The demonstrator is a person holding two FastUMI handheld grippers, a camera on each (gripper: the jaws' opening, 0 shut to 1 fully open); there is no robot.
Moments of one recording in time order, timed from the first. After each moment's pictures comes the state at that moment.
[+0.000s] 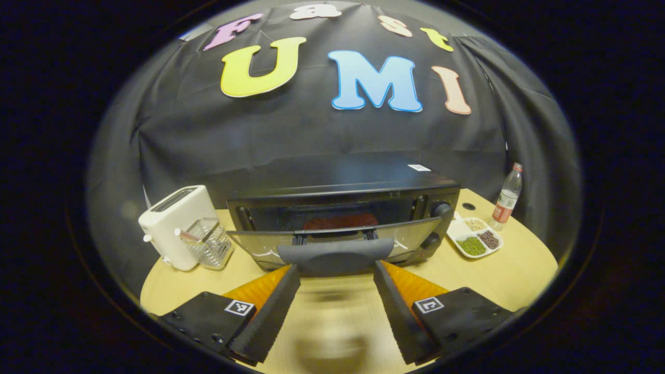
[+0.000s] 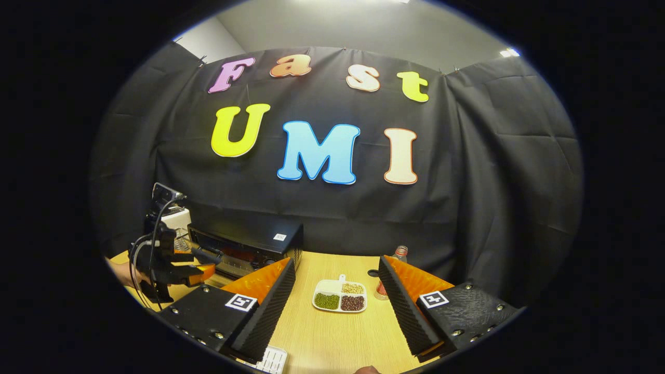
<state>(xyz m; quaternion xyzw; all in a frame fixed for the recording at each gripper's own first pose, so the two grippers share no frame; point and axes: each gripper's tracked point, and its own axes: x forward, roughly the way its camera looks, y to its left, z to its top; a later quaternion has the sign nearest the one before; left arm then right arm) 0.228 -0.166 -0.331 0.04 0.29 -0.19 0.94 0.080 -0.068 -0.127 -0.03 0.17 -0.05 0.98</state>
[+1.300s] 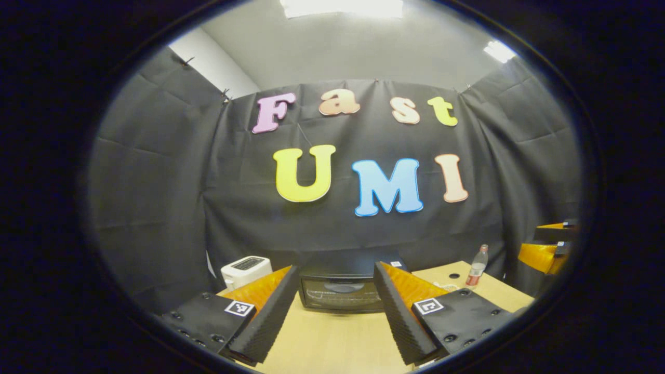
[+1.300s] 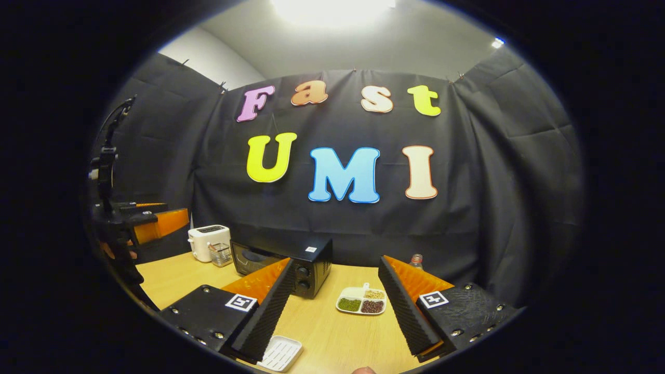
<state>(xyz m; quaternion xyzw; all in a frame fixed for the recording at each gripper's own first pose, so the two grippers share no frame) 0.040 -0.112 -0.058 0.01 0.07 -0.09 0.99 0.016 -0.058 -0.087 0.01 0.10 0.05 0.99</state>
